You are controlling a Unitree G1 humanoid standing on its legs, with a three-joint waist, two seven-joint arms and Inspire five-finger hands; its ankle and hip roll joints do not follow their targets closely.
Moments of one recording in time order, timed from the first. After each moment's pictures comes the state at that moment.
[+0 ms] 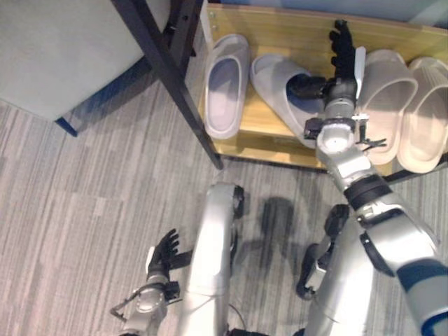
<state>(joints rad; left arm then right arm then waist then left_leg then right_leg) -0.02 0.41 -0.39 0.67 -0.66 -0.28 0.22 -1.14 -0.46 0.48 0.80 0.36 -0.15 -0.55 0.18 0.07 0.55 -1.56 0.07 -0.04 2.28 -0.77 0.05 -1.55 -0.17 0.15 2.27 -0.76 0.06</state>
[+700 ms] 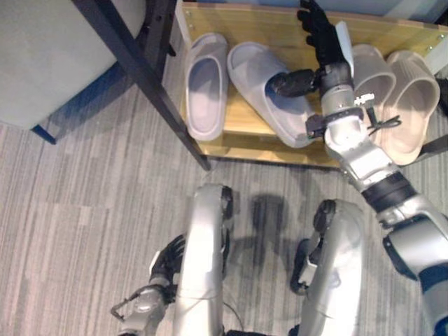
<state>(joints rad) -0.02 0.41 -0.37 0.69 -0.65 -0.22 0.12 -1.02 -0.65 0.54 0.40 0.31 -0.10 -0.39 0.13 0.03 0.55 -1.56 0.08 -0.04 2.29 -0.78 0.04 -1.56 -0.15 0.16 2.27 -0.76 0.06</state>
